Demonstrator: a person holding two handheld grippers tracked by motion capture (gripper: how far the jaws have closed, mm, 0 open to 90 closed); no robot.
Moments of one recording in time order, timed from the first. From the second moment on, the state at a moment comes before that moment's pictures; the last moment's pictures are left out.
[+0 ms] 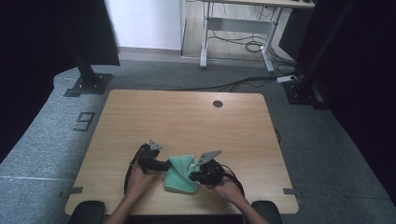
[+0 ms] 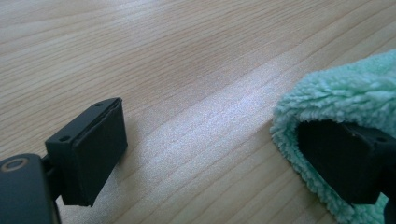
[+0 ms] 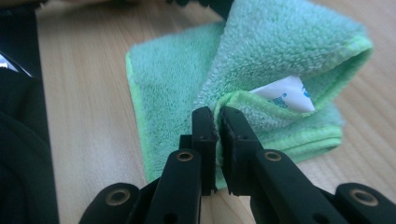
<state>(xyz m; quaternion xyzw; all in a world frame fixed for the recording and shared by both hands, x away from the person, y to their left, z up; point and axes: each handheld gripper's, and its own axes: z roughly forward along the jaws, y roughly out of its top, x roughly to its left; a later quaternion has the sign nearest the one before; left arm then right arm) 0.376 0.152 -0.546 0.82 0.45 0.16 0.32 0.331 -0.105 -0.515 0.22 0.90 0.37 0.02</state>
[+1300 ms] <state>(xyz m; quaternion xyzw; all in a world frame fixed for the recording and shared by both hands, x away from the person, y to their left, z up) 0.388 0.173 -0.543 0.82 0.45 0.16 0.31 0.371 -0.093 -0.530 0.25 0.89 0.37 0.07</state>
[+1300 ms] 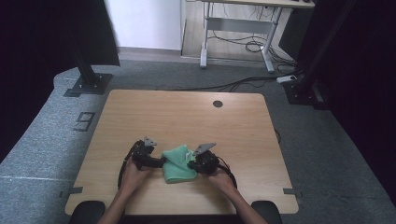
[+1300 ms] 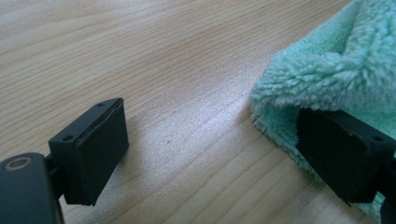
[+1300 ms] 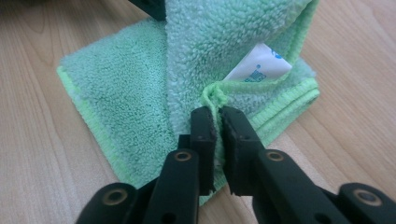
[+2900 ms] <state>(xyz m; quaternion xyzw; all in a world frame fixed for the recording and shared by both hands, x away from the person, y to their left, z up) 0.428 0.099 -0.482 0.88 0.35 0.00 0.31 0.372 -0.112 -0.538 0.29 0.87 0.40 0.03</state>
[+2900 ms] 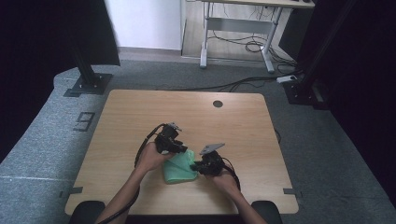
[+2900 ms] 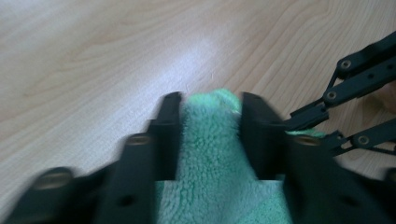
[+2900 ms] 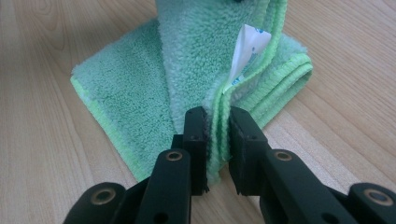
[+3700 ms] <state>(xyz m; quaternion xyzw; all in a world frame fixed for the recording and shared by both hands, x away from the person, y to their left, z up) 0.353 0.137 -0.473 0.87 0.34 0.01 0.36 0.365 -0.131 -0.522 0.29 0.86 0.41 0.03</state>
